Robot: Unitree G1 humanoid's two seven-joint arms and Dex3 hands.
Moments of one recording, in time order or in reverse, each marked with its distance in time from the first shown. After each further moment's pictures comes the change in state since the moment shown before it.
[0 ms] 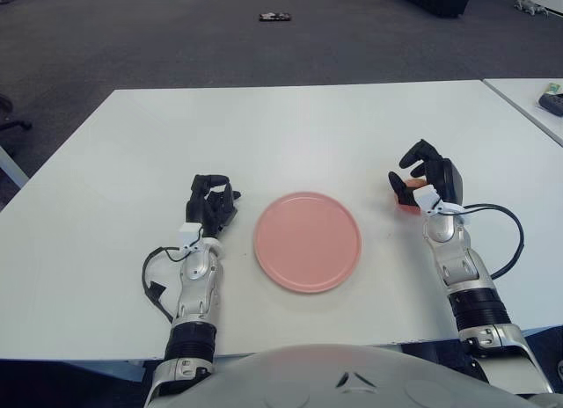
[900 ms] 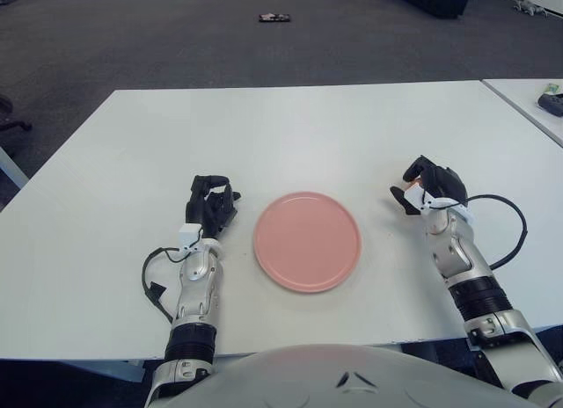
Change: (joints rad) left arm 0.004 0.000 0.000 -0.006 0.000 0.007 0.000; right arm -0.046 -0.077 0.150 0.004 -0.223 0.506 0.141
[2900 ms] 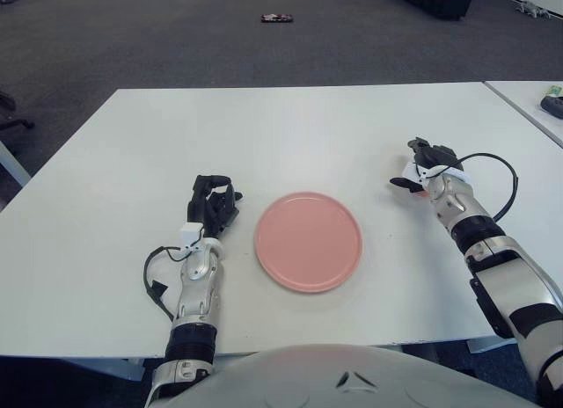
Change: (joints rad) left arm 0.005 0.008 -0.009 -0.020 0.002 0.027 -0.002; right arm -0.391 -0.096 0.209 0.629 -0.018 -0.152 0.146
